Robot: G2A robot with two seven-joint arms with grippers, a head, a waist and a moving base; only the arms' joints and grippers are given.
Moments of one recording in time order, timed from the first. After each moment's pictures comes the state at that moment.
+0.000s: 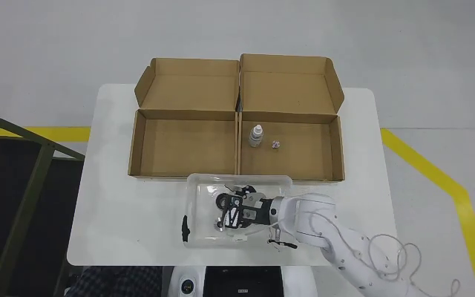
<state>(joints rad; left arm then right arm) -0.01 -0.37 -0.75 -1.25 2.03 -0.40 0.22 -1.17 -1.12 0.84 -1.91 -1.32 -0.62 0.56</state>
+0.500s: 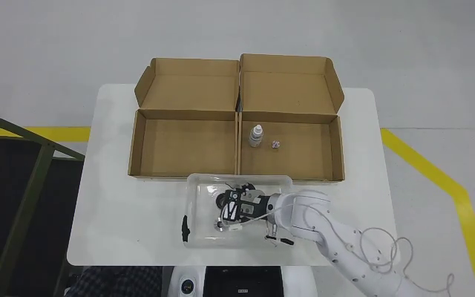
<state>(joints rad) -0.01 -0.37 -0.75 -1.25 2.03 -0.40 0.22 -1.13 -1.14 0.81 -1.82 -1.32 -0.59 0.55</state>
